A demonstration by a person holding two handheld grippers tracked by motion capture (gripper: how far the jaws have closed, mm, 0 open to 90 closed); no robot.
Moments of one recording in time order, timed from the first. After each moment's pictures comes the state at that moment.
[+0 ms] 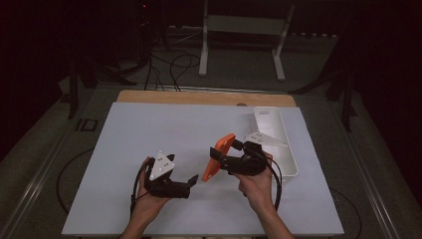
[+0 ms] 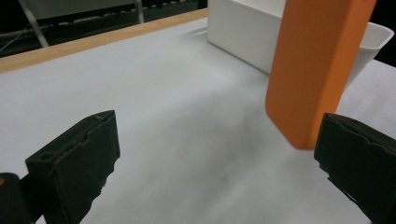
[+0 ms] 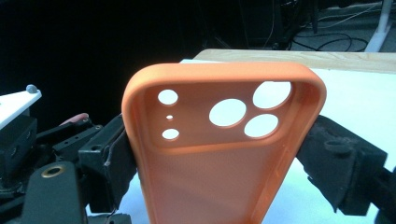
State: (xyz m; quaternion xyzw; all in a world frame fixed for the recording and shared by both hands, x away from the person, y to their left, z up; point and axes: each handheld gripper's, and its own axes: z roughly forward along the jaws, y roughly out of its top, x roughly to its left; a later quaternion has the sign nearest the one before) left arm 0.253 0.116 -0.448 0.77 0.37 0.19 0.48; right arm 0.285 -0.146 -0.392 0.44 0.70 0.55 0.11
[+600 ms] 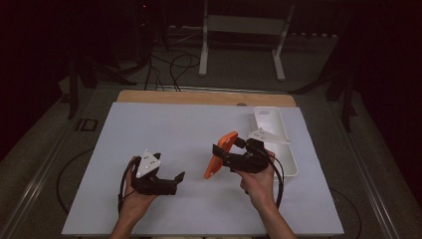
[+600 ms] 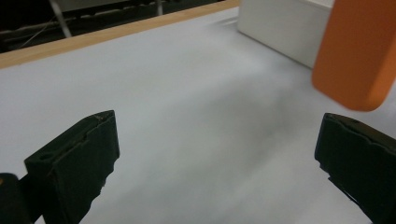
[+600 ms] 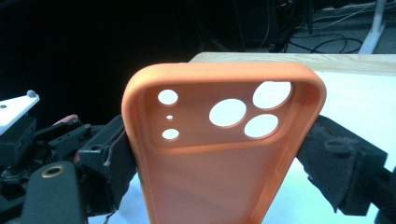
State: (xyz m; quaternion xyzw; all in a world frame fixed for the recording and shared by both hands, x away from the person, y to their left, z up) left arm 0.259 0.150 -0.455 0.77 0.39 0.21 0.46; right arm 0.289 -0.151 -0.390 0.45 0.69 0.55 0.11
